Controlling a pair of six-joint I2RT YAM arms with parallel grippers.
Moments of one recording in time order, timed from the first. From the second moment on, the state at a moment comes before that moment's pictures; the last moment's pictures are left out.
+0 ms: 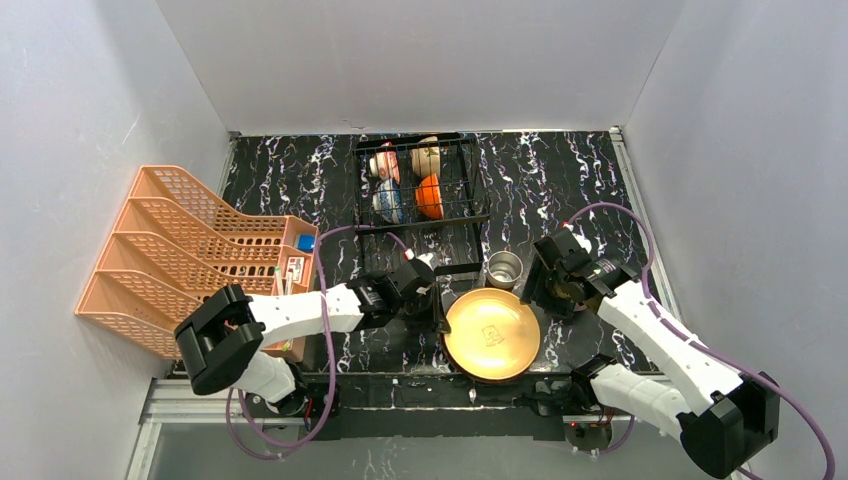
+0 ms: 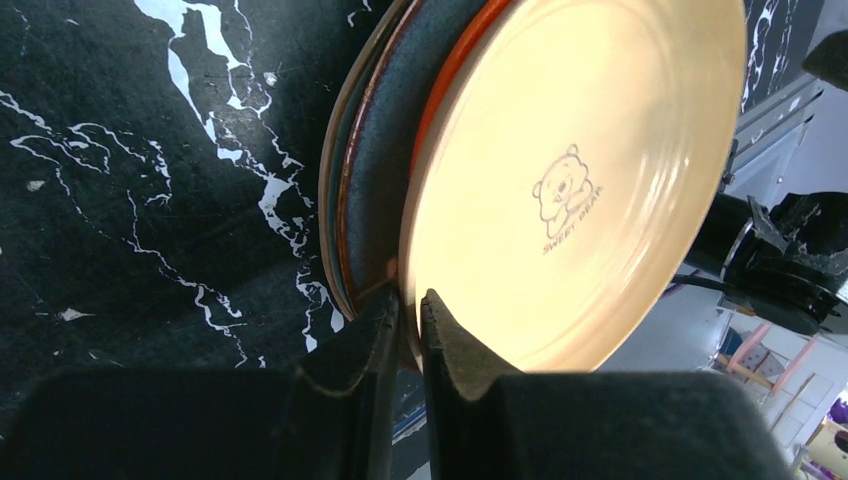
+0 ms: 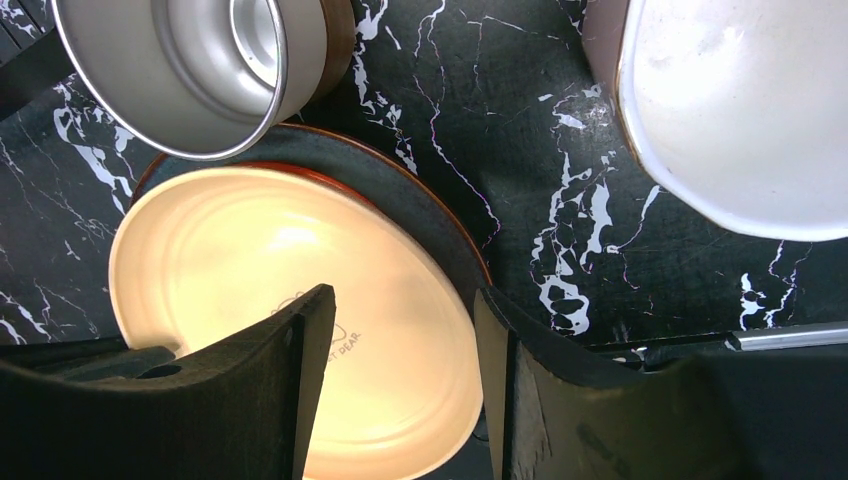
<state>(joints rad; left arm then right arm) -1.04 1.42 0.75 -0.19 0.11 -0.97 0.56 0.97 0.80 -1.00 0.15 0.84</state>
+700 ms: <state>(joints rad) -1.04 1.35 0.75 -0.23 0.05 -0.97 0.56 0.91 0.87 -1.01 0.12 0.83</state>
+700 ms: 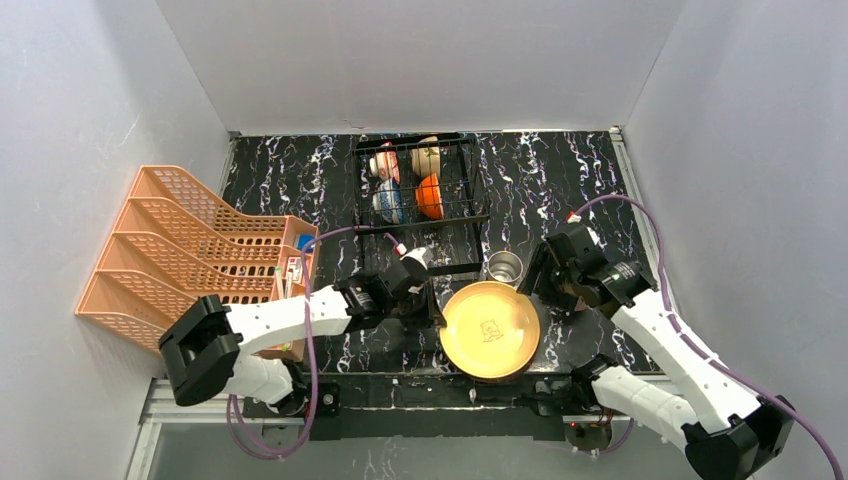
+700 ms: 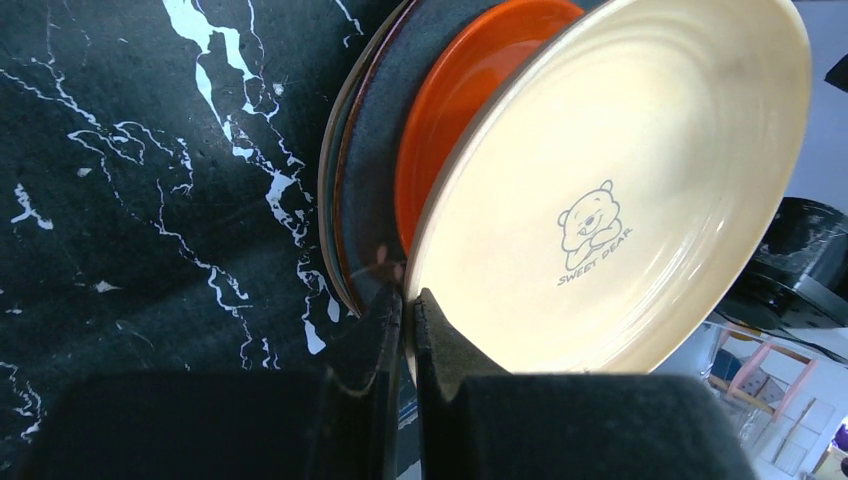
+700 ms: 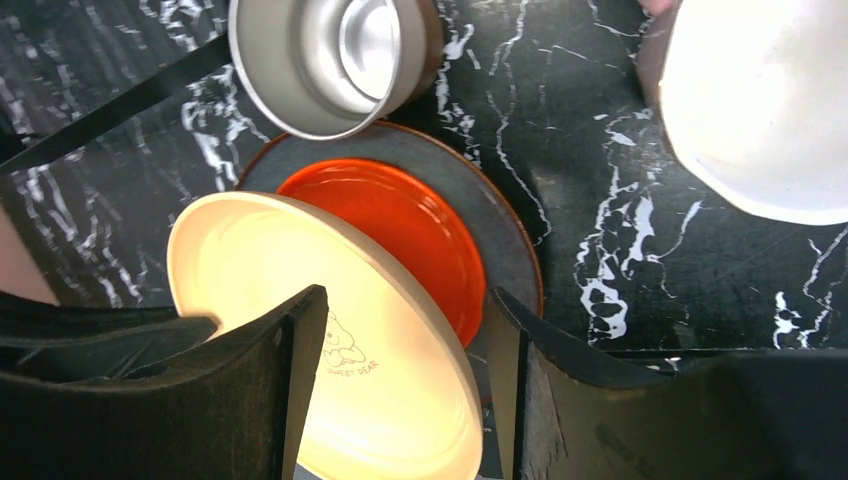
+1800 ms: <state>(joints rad) -0.94 0.96 0.65 -0.25 0.00 -0.96 0.56 0.81 0.89 -0.87 -0.31 0.78</state>
